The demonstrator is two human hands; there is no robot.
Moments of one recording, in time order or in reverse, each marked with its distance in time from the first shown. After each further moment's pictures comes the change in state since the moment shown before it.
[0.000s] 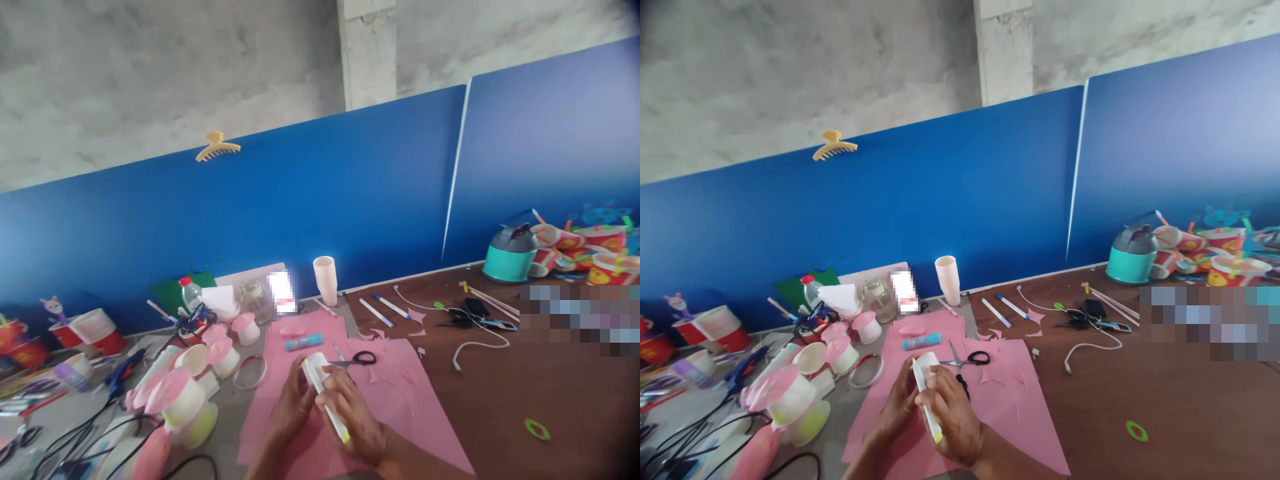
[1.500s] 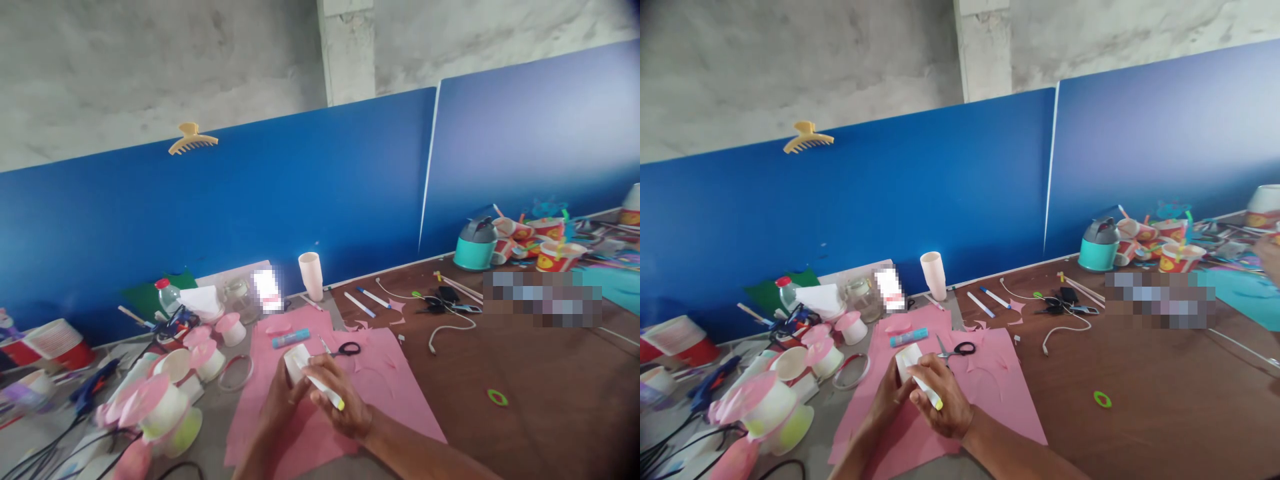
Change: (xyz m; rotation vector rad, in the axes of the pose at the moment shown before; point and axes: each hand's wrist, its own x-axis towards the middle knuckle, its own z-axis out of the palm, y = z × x) left_hand 0.003 0.015 0.001 0.163 0.029 -0.037; right_hand -0.006 0.012 -0.001 0.197 0.012 0.159
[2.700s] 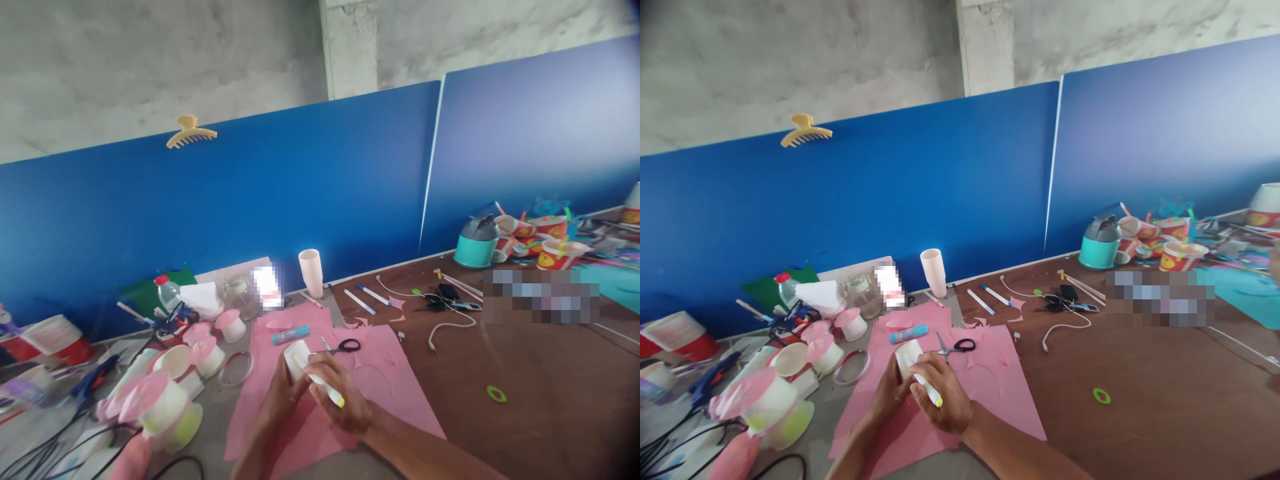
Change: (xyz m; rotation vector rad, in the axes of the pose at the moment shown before) left_hand 0.003 -0.009 0.000 0.006 -0.012 -0.017; right_hand 0.002 -0.004 -0.004 -0.029 -0.031 0.032
